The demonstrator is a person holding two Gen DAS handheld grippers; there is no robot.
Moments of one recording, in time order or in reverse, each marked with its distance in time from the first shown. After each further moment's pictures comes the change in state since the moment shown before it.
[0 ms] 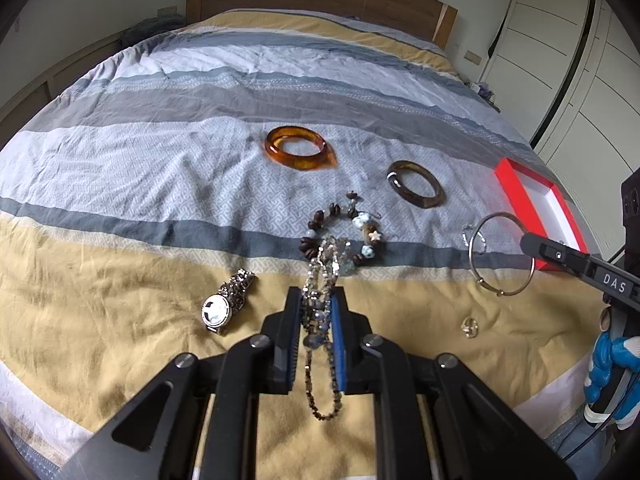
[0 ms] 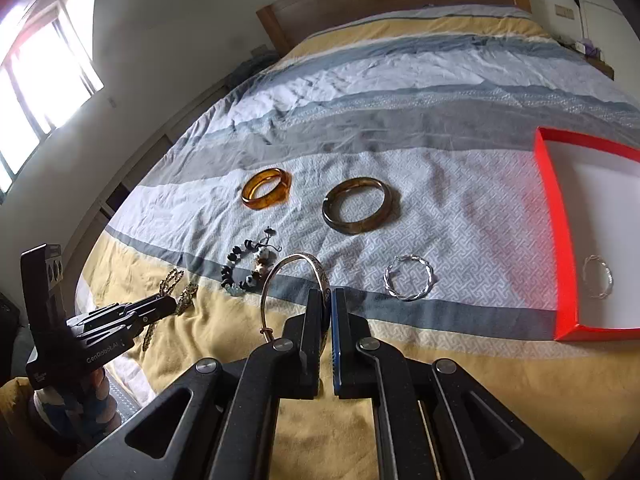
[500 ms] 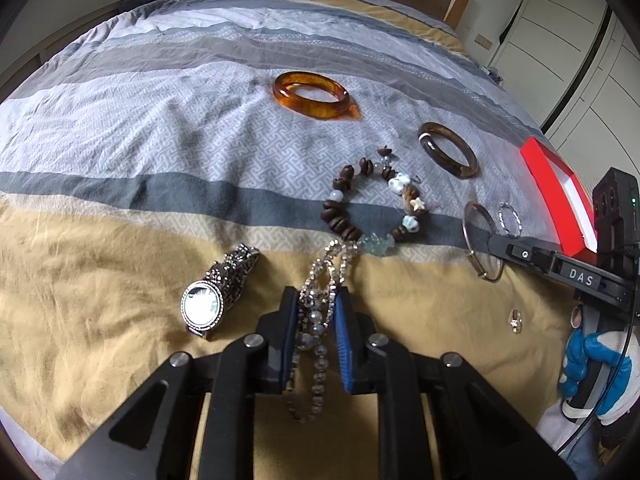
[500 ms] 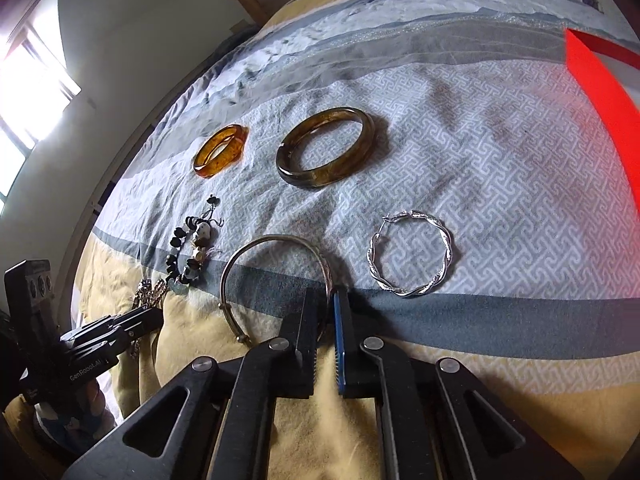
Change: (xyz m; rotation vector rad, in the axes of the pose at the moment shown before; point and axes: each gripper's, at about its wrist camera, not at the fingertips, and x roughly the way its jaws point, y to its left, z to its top) left arm 0.063 0.020 -0.012 -0.033 0.100 -0.018; right arm 0.094 -0.034 -0.012 0.090 0.119 0.039
